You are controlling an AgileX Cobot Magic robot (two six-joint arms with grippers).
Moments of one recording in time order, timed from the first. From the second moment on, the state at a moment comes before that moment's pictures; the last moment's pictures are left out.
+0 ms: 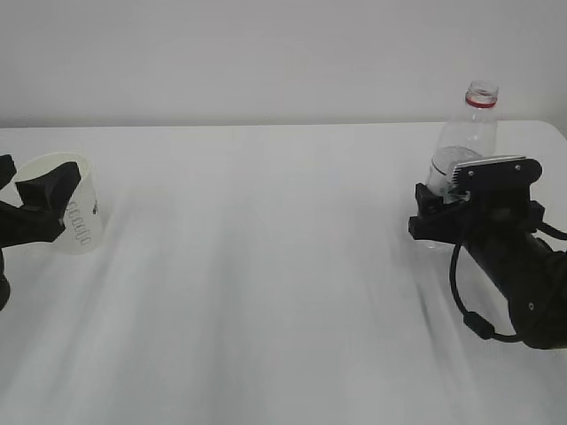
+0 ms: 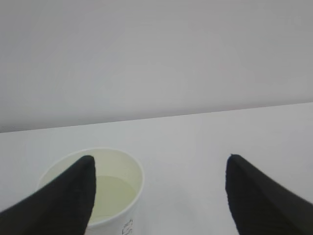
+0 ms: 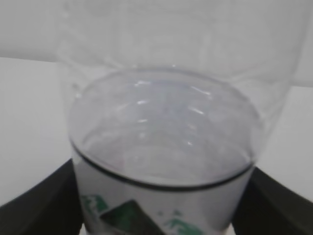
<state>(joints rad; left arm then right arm) -0.24 1.59 -0.30 -0.04 -1.14 -0.04 0.24 2.11 -0.67 0.23 -1.16 -0.16</state>
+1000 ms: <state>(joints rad) -0.24 1.59 -0.30 -0.03 -1.14 -0.04 0.24 2.11 -0.56 0.19 -1.16 -0.14</state>
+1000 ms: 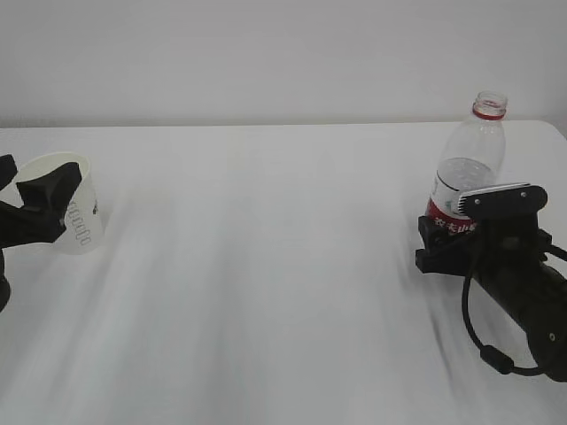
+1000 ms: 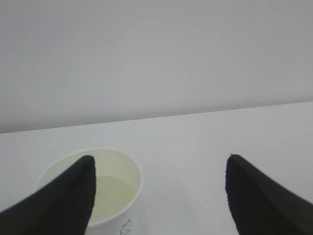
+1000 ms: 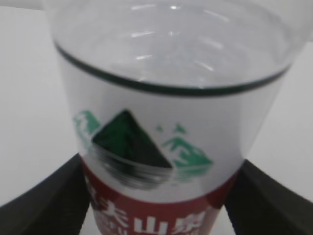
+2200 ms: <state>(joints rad) -0.24 1.59 -0.30 -0.01 -1.11 -0.04 0.24 2.09 -0.62 0.12 -1.14 -0.10</state>
